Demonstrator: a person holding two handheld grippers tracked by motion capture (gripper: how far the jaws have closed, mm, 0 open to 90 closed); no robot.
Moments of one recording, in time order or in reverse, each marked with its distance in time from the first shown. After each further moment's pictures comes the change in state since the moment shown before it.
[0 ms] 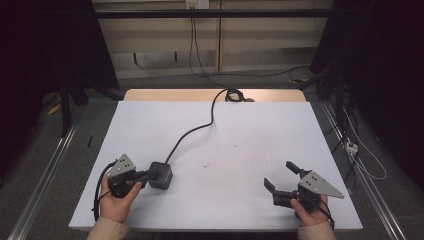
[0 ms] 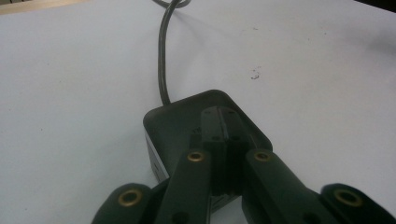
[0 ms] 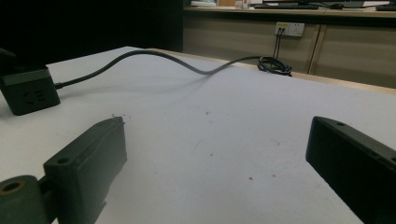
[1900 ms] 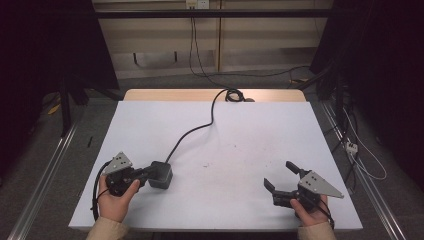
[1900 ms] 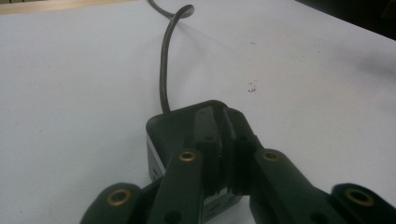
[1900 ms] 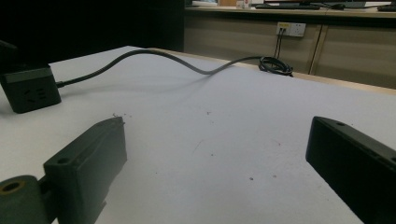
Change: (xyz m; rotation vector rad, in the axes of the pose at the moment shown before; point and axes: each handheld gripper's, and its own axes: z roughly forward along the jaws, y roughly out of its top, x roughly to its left) left arm 0.003 0.004 -0.004 -0.032 -0.016 -0.066; right arm 0.000 0.000 0.000 0.000 0.003 -0.004
